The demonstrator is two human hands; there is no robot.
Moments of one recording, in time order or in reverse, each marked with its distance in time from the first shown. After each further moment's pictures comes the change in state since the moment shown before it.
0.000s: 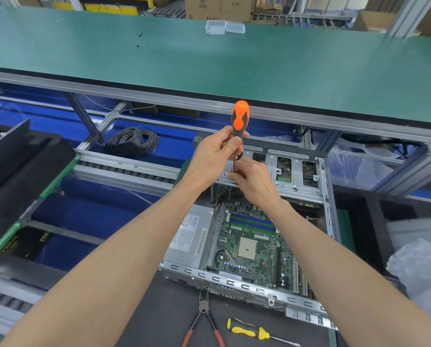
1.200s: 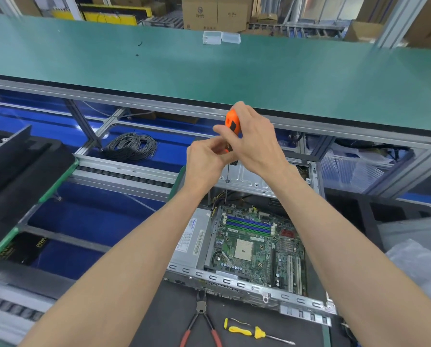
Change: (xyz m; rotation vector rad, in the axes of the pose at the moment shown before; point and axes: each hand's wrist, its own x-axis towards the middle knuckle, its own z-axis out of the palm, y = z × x) left_hand -0.010 0.009 0.005 -0.030 0.223 -0.081; right_hand 0.034 -0.082 -0.082 -0.104 0.242 -0.173
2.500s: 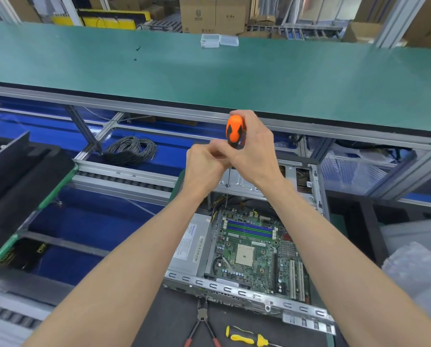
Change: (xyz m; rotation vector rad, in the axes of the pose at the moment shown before) left_hand 0.006 0.001 0.000 -0.018 -0.032 0.012; right_hand -0.009 0.006 0.010 0.253 0.120 0.123
